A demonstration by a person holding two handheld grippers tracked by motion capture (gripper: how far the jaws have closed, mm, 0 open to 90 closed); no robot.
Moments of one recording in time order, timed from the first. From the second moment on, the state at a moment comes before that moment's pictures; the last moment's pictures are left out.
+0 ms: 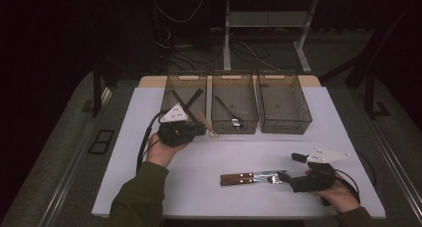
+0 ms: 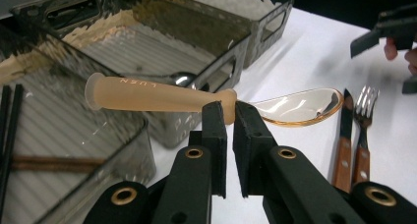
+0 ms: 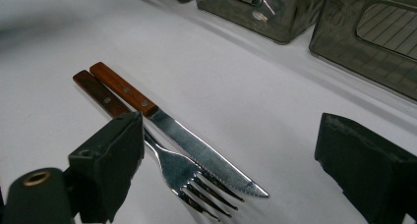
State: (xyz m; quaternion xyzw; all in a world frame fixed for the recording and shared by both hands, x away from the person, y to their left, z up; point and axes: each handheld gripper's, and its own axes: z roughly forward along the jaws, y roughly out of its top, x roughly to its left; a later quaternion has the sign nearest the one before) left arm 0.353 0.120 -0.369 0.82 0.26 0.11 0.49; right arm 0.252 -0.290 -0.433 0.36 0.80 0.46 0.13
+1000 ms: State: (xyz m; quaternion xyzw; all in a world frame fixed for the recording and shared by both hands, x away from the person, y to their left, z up) left arm 0.431 0.040 -0.365 0.82 0.30 0.13 0.46; right arm 0.252 -0.294 -0.430 0.37 0.79 0.47 0.13
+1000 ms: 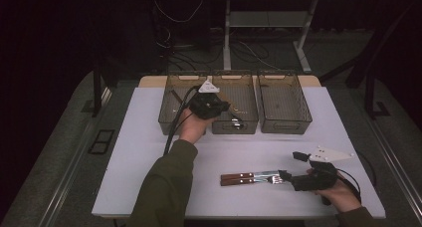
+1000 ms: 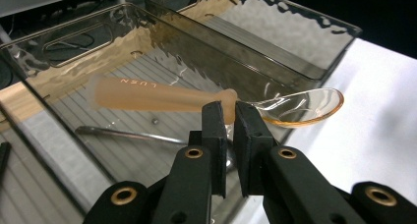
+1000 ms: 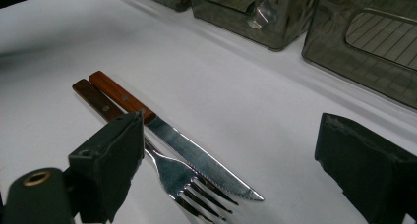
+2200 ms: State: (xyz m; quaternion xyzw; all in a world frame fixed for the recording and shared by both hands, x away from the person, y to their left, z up) left arm 0.462 -0.003 -0.379 0.85 0.31 0.14 0.40; right arm 0.253 -0.294 -0.429 0.36 0.79 0.48 0.12
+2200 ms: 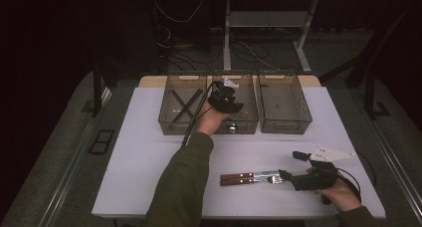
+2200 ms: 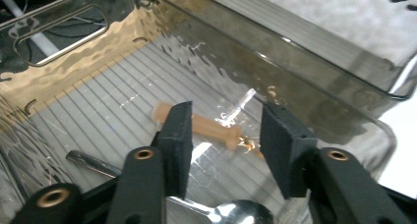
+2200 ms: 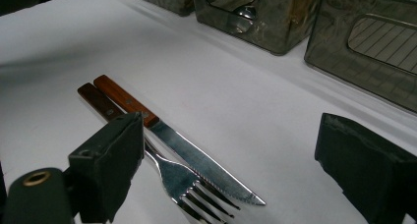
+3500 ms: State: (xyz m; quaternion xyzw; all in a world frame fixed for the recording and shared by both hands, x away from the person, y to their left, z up) left arm 0.323 0.122 -0.394 0.83 0.28 0.14 0.47; right arm 0.256 -0.293 -0.433 0.36 0.79 0.48 0.13
